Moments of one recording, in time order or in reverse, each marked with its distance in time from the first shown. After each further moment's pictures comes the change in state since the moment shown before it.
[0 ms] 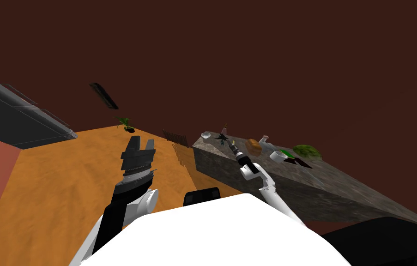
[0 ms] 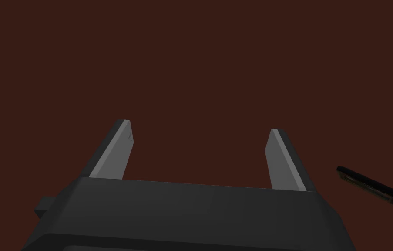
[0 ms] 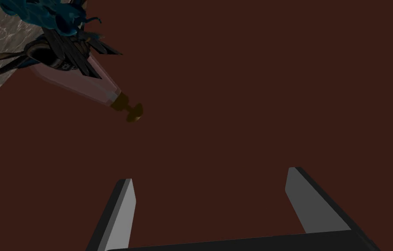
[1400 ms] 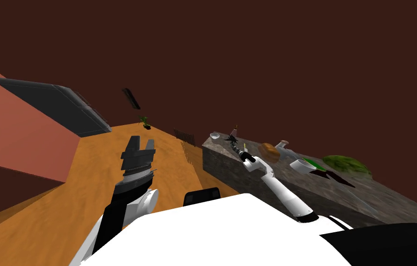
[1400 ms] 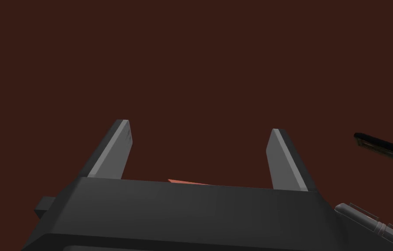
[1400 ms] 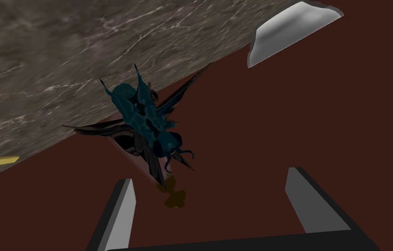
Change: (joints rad) left arm 0.000 0.000 0.000 0.000 0.000 0.000 0.000; right arm -0.161 -0.233 0.046 0.291 -0.087 0.310 0.097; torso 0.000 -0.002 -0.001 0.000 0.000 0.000
